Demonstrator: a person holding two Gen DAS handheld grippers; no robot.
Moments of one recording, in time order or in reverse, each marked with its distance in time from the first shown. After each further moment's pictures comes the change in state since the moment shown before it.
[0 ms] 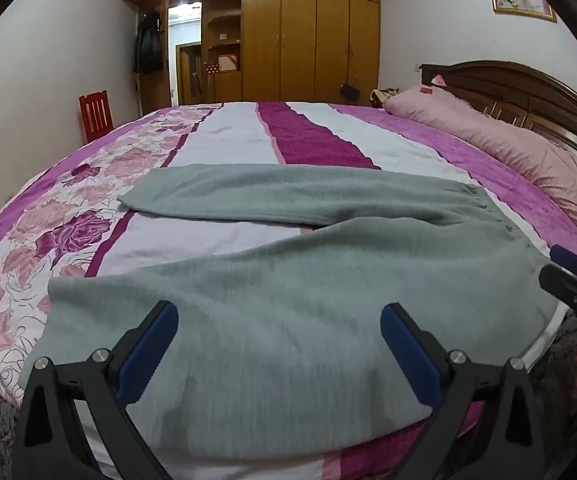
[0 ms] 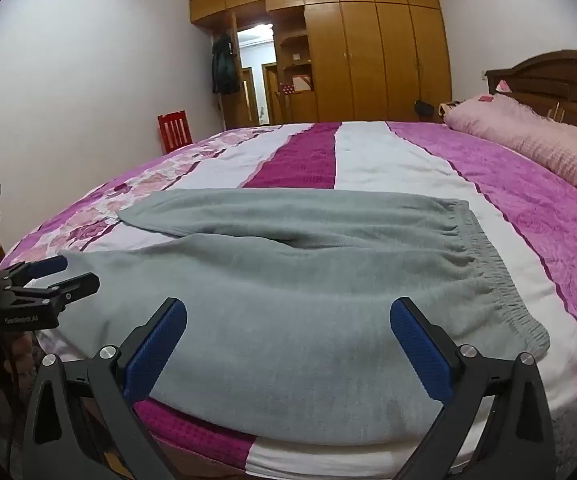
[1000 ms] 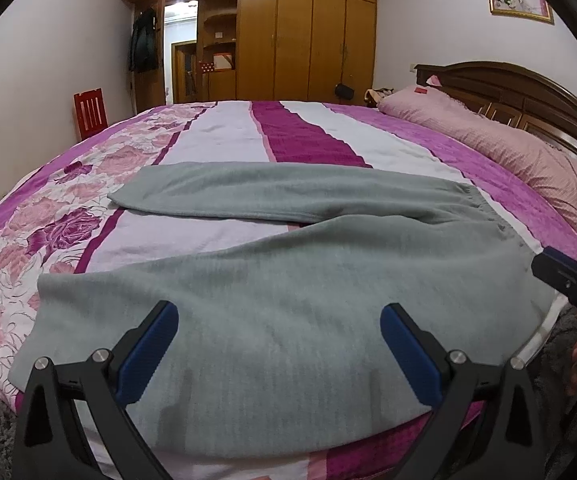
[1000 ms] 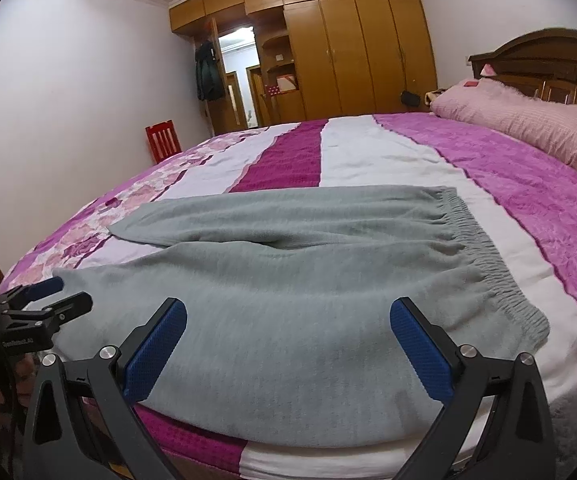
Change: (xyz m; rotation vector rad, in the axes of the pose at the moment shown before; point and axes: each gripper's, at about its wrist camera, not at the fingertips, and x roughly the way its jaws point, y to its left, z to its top) left arm 0.000 -0.007 -0.002 0.008 -0.019 -0.003; right arm 0.000 -0.014 0.000 0.113 0.034 0.006
